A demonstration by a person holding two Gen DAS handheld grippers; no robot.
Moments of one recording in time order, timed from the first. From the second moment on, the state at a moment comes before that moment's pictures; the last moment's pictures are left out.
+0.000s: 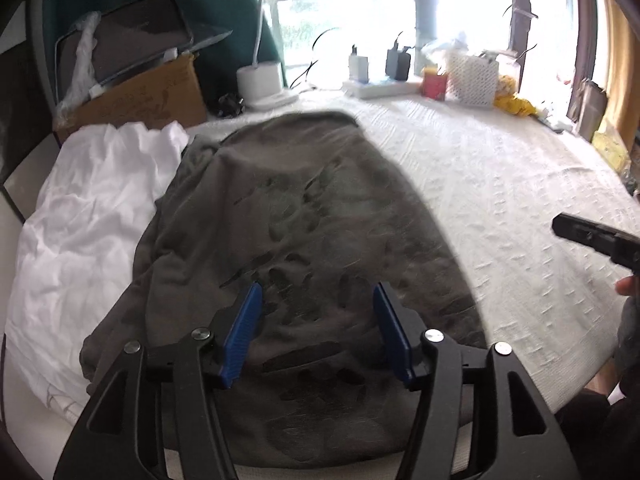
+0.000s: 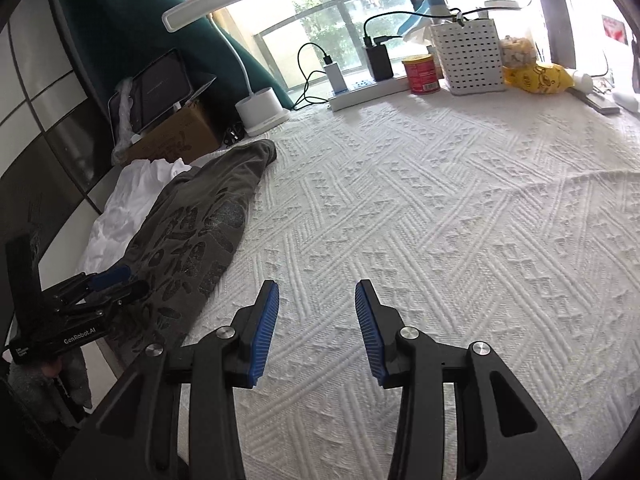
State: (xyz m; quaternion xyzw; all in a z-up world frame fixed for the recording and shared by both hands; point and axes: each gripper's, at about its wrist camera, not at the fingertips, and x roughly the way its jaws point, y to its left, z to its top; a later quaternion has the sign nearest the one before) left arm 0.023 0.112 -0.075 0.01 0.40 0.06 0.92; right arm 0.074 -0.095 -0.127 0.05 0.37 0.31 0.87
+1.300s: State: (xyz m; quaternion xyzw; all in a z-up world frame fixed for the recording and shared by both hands) left arm 0.028 -0.010 0.036 0.03 0.19 -0.03 0.98; right arm 0.051 -0.273 -0.039 0.01 0.25 0.12 0.96
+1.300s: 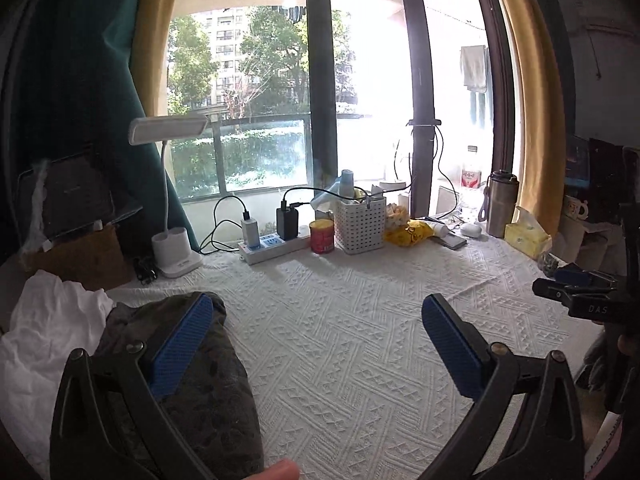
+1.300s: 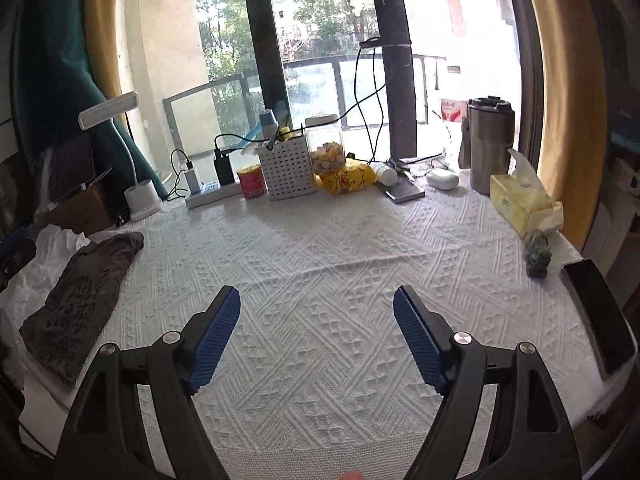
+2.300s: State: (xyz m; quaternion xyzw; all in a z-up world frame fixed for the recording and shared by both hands) left arm -0.014 0.045 0.140 0.01 0.02 0.02 1.00; right arm -0.021 -0.247 0.119 -0.04 0.03 0.10 0.99
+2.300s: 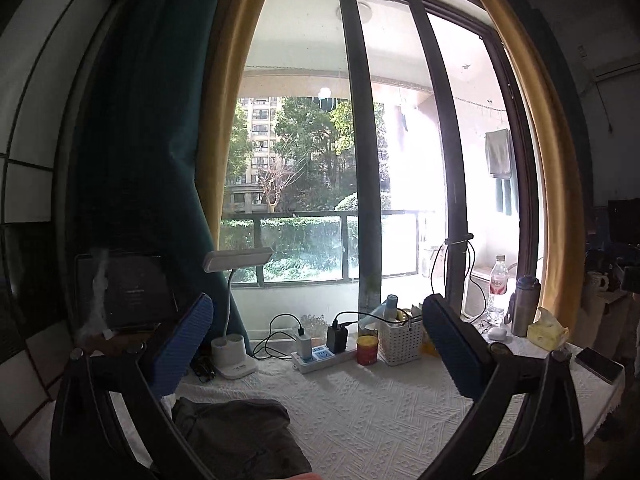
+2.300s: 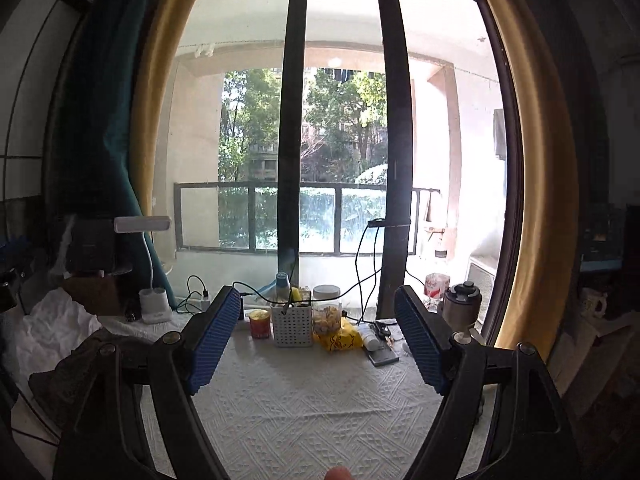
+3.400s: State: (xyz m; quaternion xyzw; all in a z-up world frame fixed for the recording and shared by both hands) left arm -0.008 0.088 0.131 -0.01 0.02 0.06 1.00; right arm -0.014 -0.227 0.130 -0.04 0.01 0.09 1.00
